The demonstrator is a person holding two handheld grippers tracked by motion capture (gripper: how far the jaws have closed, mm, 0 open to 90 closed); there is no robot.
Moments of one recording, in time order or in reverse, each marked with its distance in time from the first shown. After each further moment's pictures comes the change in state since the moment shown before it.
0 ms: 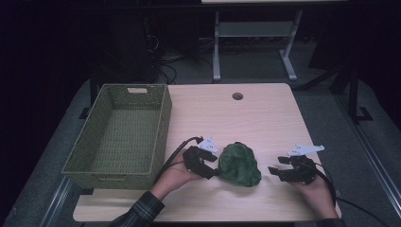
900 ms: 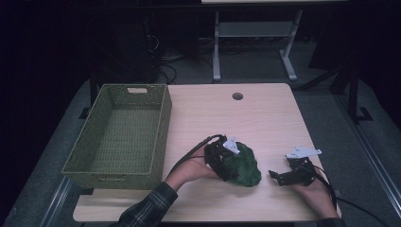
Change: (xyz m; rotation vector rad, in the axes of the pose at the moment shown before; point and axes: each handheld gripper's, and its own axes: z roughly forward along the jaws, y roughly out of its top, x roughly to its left) left arm -0.002 0.040 0.049 0.117 -0.018 0.158; right arm -0.007 -0.014 0.016 -0.003 -0.086 -0.023
